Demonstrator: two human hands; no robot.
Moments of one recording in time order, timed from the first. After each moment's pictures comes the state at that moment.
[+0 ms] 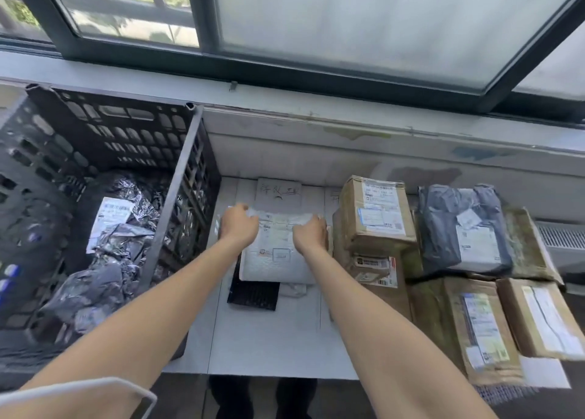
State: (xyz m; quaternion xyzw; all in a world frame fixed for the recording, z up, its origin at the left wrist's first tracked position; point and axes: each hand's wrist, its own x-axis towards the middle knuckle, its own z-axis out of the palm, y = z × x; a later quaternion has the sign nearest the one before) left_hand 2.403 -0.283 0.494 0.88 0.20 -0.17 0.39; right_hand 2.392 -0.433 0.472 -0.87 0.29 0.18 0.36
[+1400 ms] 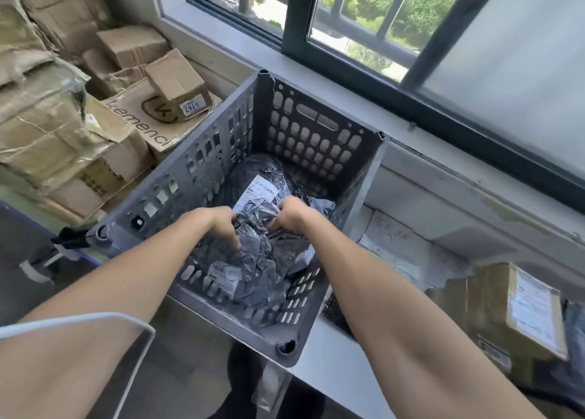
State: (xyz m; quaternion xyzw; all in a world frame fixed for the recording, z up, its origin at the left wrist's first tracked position) left_hand 2.357 0.059 0.487 0.87 0.14 -0.40 0.25; right_hand 2.433 -0.114 0.520 -0.89 -0.17 0.40 0.12
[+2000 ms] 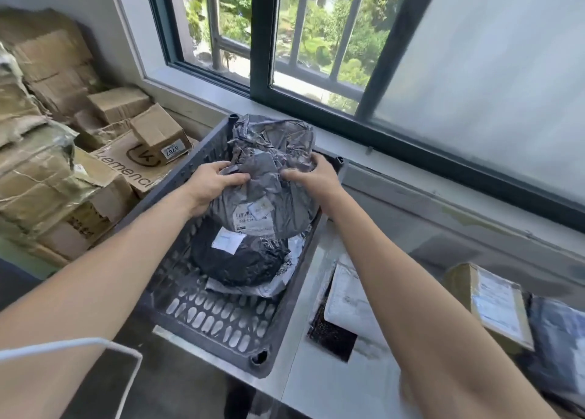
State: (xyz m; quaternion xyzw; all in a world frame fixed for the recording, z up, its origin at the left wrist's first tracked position) left_hand 2.406 0.034 0.604 0.65 0.22 -0.03 0.72; right_hand 2.483 -0.185 0.631 -0.82 -0.04 0.18 0.54
